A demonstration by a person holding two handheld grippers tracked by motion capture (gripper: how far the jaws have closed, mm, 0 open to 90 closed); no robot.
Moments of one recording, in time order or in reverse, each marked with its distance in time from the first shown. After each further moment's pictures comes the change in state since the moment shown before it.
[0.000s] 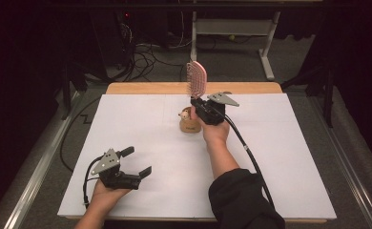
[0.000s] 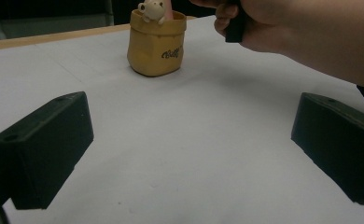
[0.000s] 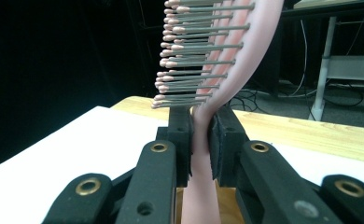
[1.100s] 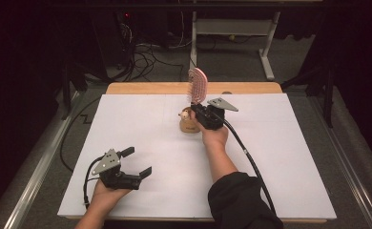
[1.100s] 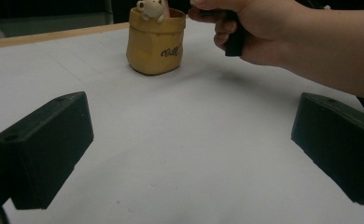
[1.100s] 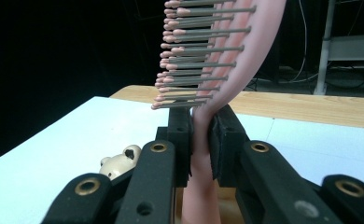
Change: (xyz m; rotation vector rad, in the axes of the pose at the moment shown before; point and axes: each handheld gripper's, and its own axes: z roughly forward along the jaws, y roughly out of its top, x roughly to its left) left arm -0.001 0.000 0.001 0.005 0.000 0.002; right arm -0.002 -0.020 0.002 0.030 -0.009 0.053
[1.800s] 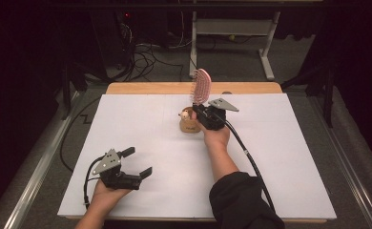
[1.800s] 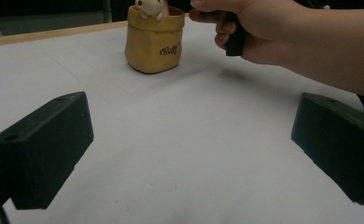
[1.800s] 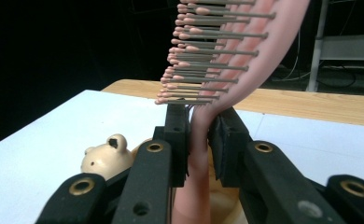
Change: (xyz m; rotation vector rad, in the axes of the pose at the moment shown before) left arm 0.000 -0.001 0.001 0.006 -0.007 0.000; right arm -0.005 -0.002 -0.001 0.017 -0.026 -0.025
